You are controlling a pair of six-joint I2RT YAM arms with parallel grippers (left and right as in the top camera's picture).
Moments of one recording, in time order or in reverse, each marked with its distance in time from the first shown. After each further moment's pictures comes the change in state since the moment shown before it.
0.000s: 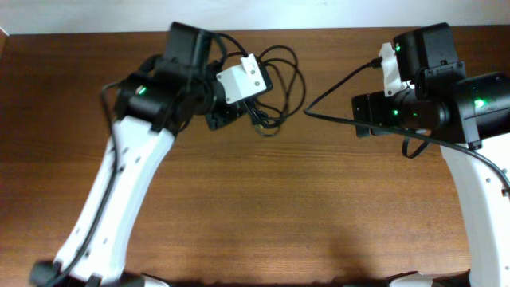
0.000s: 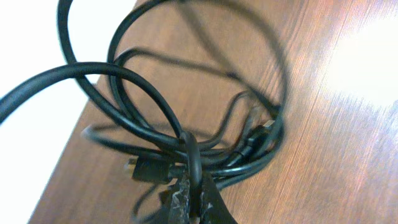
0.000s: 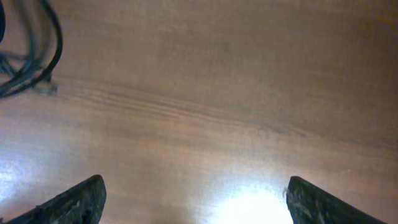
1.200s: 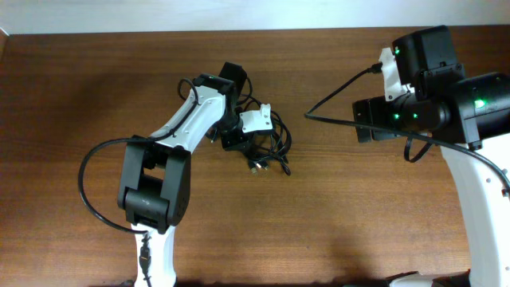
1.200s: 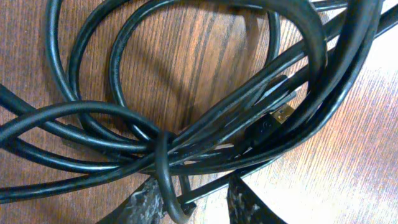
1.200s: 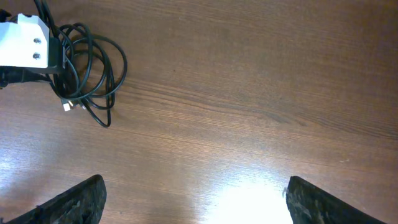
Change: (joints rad) left arm 0.002 0.553 -0.127 0.032 -0.067 0.208; right arm 0.000 0.000 0.001 -0.054 0.000 -0.001
